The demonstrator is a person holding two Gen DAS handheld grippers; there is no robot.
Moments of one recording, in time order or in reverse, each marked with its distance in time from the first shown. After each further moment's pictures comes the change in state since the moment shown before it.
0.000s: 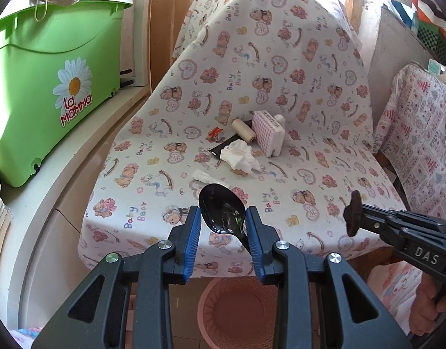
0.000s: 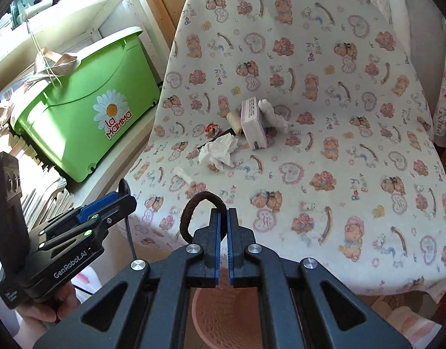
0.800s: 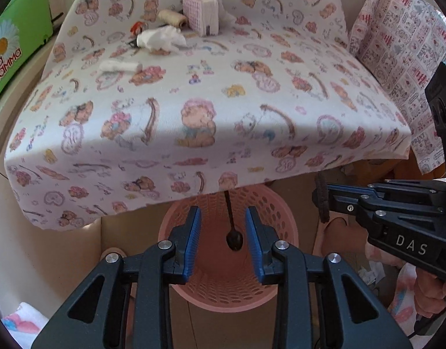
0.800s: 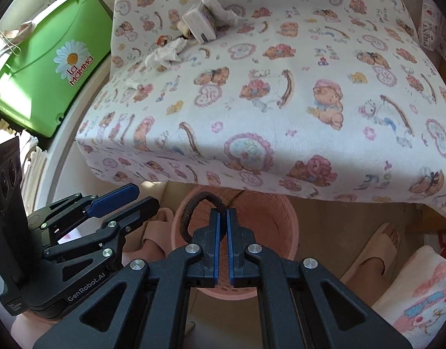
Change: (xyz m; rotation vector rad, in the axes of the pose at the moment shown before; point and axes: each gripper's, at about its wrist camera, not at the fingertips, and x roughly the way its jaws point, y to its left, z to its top) left arm 0.066 -0.057 -0.076 0.144 0.379 -0.117; right arm 0.038 -0.045 -0.074 0.125 0.318 -0.067
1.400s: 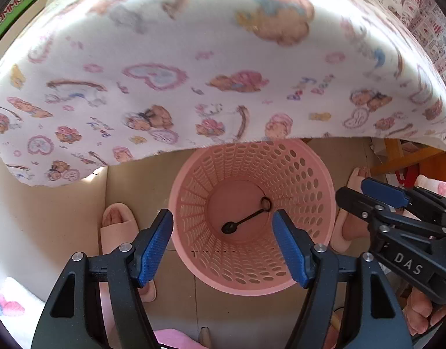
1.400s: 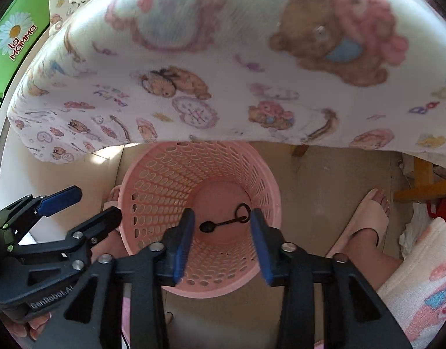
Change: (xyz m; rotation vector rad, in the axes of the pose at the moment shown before) left arm 0.053 0.026 -0.019 -0.107 0.204 0.082; right arm 0.078 -0.022 -0.021 0.068 0.132 -0.163
